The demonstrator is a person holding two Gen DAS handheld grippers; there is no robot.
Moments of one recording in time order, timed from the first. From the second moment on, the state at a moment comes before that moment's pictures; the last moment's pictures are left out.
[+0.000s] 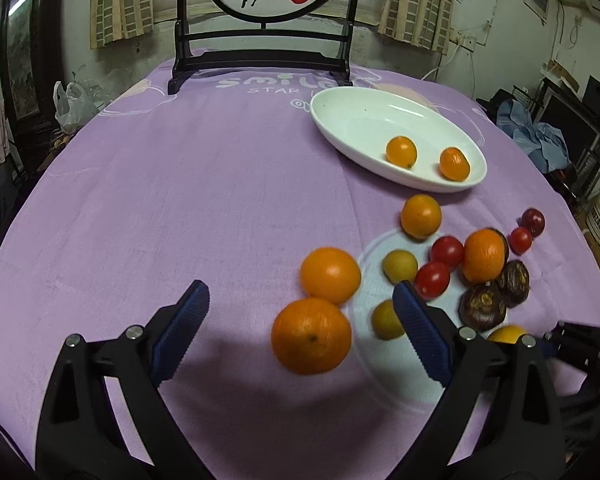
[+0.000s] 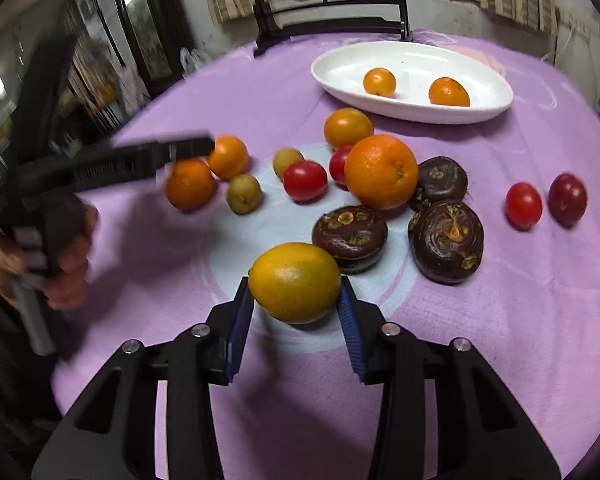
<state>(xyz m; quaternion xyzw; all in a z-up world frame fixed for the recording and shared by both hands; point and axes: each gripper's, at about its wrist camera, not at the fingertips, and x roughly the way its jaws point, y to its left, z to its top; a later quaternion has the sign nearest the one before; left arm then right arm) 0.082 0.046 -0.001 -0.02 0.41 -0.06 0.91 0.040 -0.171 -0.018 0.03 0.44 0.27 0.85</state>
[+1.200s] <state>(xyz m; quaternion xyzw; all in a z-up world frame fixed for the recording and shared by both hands) 0.140 -0.024 0.059 0.01 0.41 -0.10 0.91 0.103 -0.201 0.057 -0.05 0.34 0.19 0.92</state>
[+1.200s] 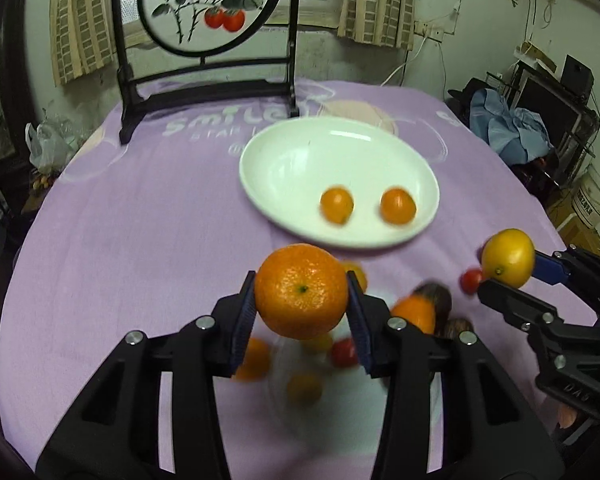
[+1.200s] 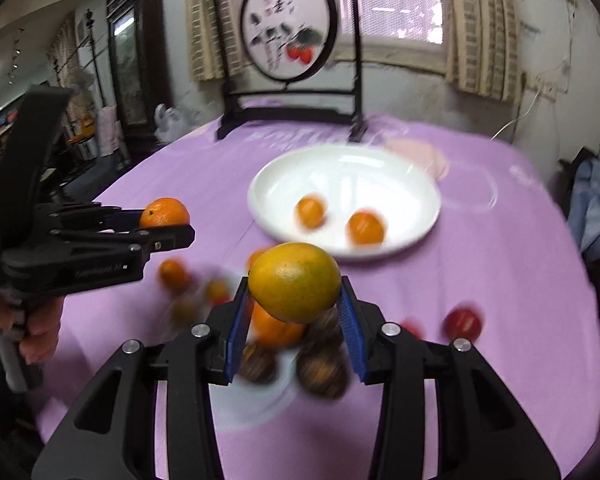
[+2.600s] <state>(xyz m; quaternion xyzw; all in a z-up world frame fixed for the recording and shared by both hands) 0.173 -0.037 0.039 0.01 0.40 -0.05 0.91 0.164 -0.215 0.032 -0.10 0.36 0.06 0.93</state>
